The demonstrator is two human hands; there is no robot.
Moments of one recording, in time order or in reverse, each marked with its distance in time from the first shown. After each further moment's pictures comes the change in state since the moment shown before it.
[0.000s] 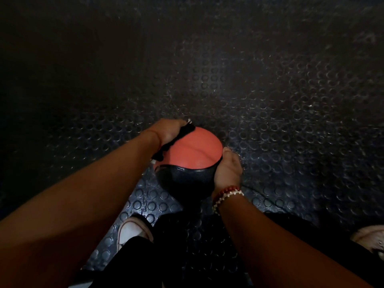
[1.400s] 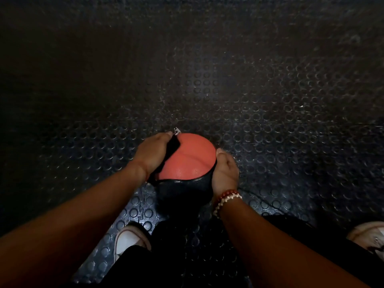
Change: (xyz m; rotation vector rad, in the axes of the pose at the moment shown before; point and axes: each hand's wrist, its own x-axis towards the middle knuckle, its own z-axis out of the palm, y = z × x) left_hand -0.011 -0.045 0.013 -0.149 0.127 0.140; right_hand 0.008 0.008 -0.002 0.002 -0.028 -0.052
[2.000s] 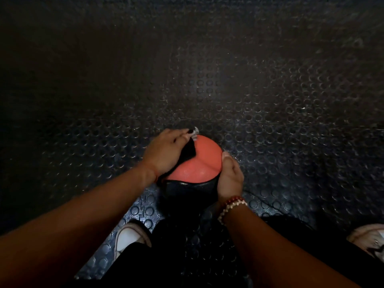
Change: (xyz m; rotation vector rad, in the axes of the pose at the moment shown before) left_hand -0.013 0.012 0.015 0.170 0.013 0.282; right_hand -0.010 0.002 -0.014 0.017 -0.025 0.002
